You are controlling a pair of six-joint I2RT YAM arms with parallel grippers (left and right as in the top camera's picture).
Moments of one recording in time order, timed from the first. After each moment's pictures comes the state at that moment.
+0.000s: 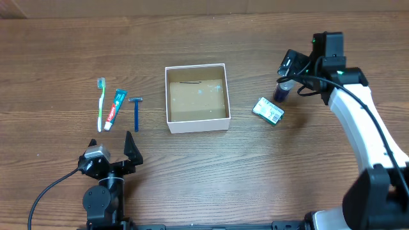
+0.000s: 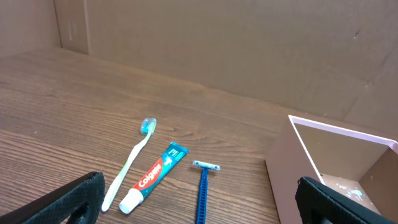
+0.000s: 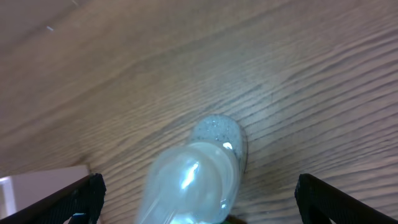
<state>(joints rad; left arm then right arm) 0.07 0.01 0.02 -0.10 -0.06 -0.23 0.05 1.67 1.32 -0.60 0.01 0.46</state>
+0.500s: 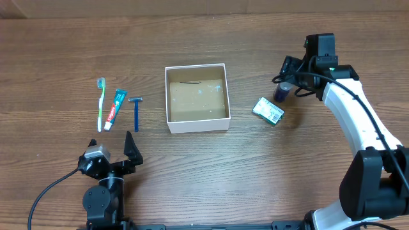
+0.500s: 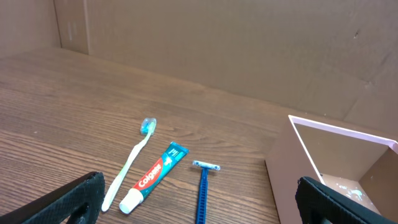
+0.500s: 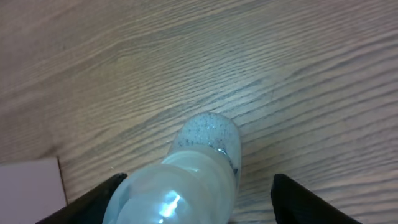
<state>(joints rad) 0.07 0.01 0.02 -0.10 -0.06 -0.23 0.05 1.74 1.32 -0.59 0.01 0.37</state>
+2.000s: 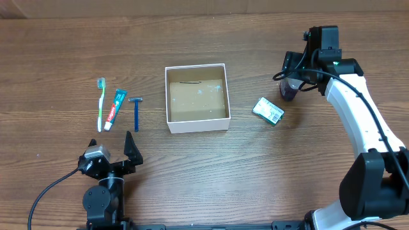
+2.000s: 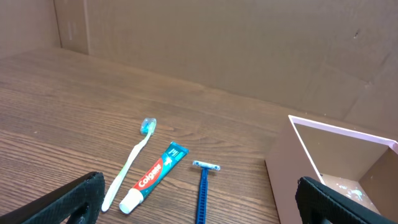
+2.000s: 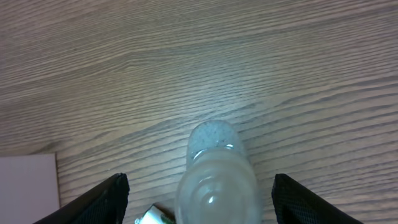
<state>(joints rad) 0.07 0.01 0.02 -0.10 -0.06 -0.23 0.05 1.74 1.40 -0.64 0.03 0.25</state>
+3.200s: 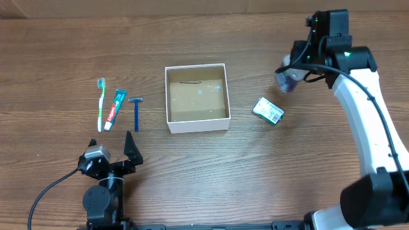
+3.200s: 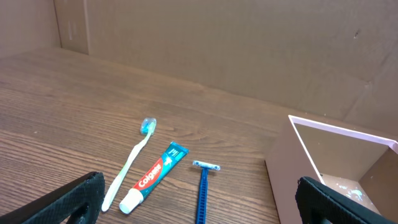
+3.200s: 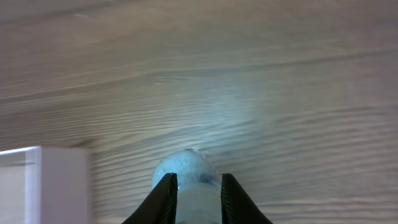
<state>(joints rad) 0.07 0.01 0.02 -0.10 -0.06 -0.23 0.09 1.68 1.59 -0.81 0.00 0.20</state>
